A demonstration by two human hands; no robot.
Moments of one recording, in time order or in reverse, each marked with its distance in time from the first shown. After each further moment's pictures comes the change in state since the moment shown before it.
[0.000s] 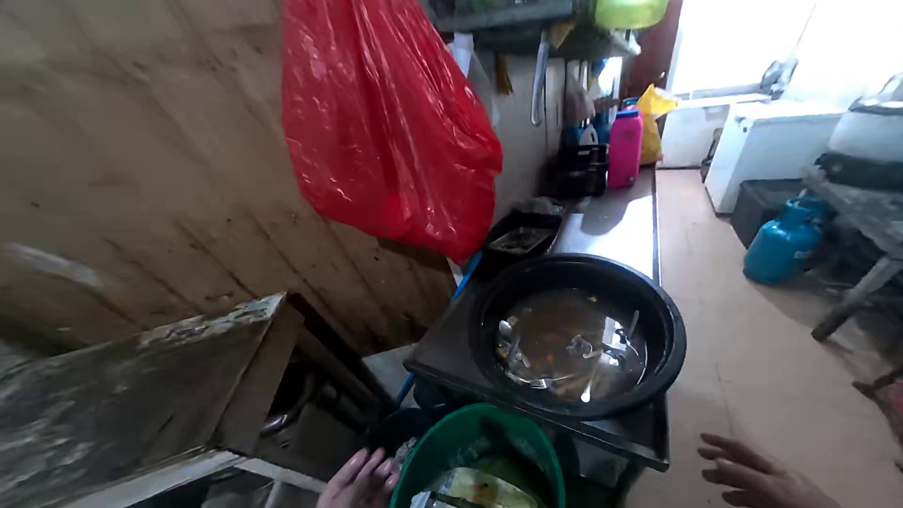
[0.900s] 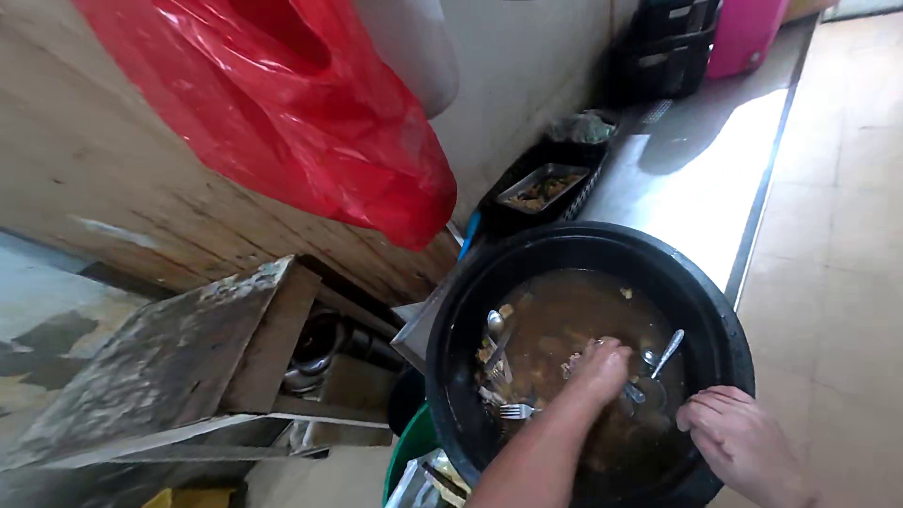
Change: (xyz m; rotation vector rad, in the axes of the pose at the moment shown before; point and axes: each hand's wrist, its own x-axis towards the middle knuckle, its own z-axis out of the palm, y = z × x) left_hand 0.121 -0.201 0.457 1.525 -0.950 0.207; right_hand 0.279 -0.034 -0.073 -0.849 0.121 -1.310
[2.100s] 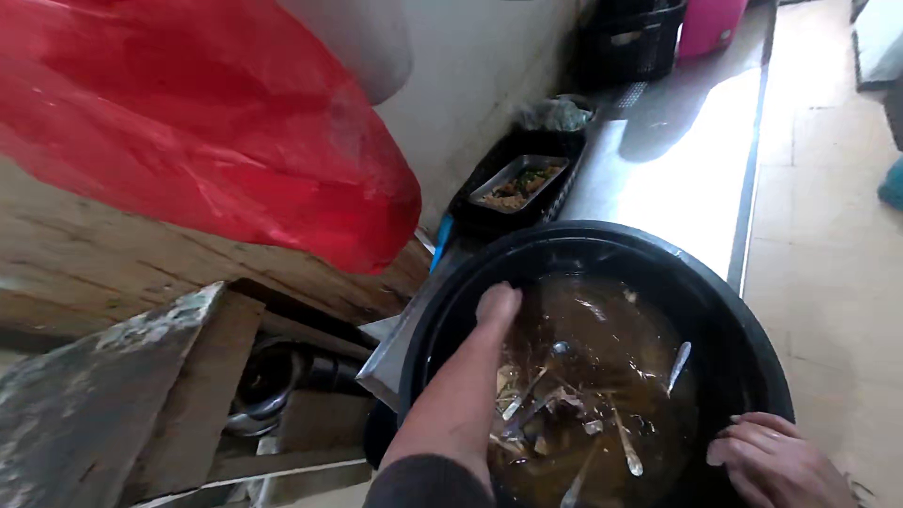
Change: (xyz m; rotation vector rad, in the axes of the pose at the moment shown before) left_hand 0.072 -0.152 -0.115 -0.077 0.178 -0.561; right_hand -0.003 -0.012 -0.007 -0.010 -0.112 0.125
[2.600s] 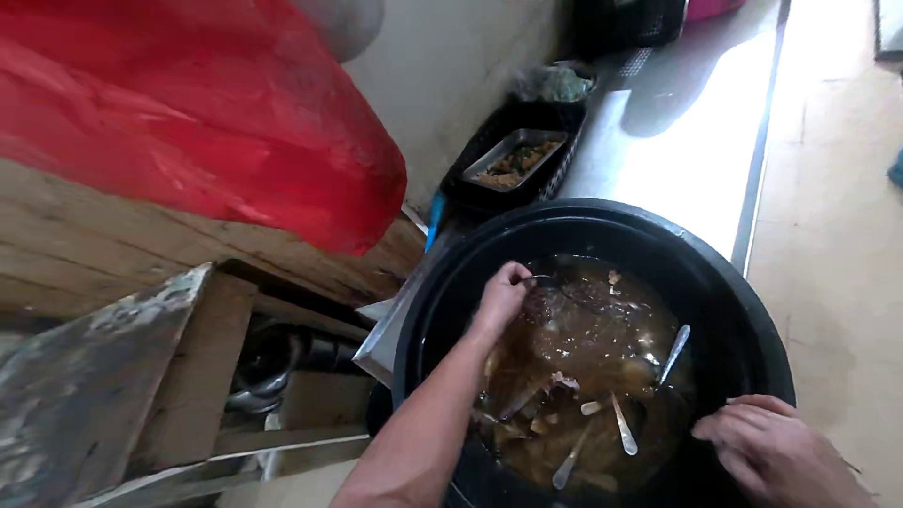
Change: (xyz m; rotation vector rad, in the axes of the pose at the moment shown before) left_hand -0.044 -0.003 -0.001 -0.552 0.048 0.321; right_hand 0.010 -0.004 -0.004 0.052 -0.022 0.063
